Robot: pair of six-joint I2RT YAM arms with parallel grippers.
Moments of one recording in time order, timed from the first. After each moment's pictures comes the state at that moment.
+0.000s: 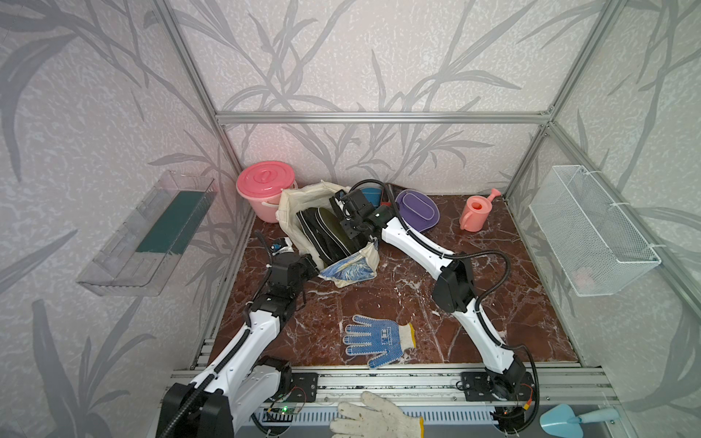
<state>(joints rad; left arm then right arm) -0.20 0.97 0.51 -0.01 -0.11 -0.65 0.79 2.44 2.44 -0.79 0.18 0.04</state>
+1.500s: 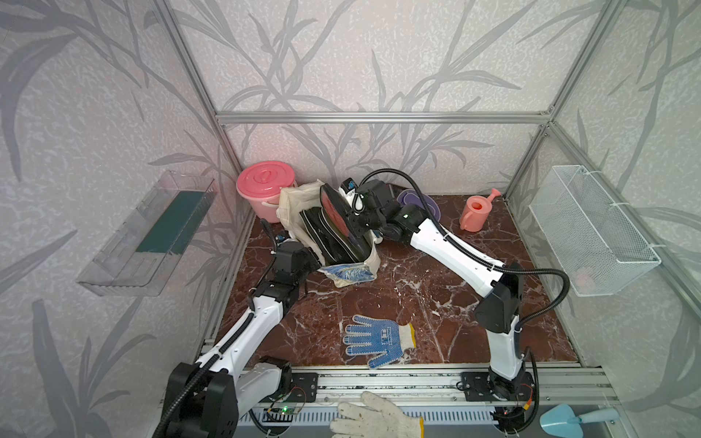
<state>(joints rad) -0.20 1.08 0.63 -0.11 -0.12 -0.66 0.83 2.02 2.09 -0.66 0.07 0.04</state>
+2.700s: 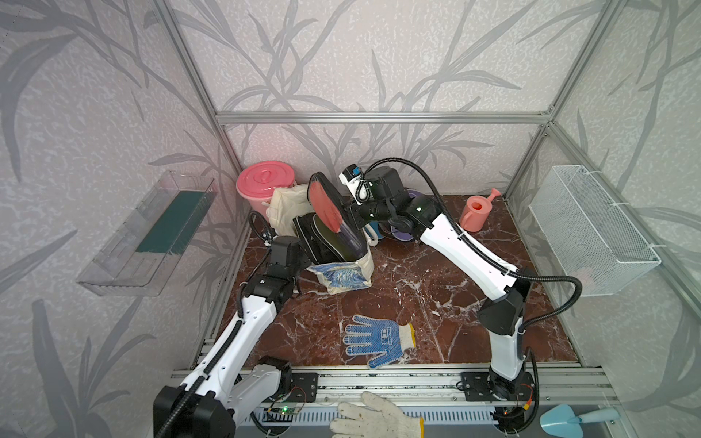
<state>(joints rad) -0.20 1.02 0.80 -0.43 -0.32 -0.69 0.82 1.99 2.22 -0.72 -0.11 0.13</state>
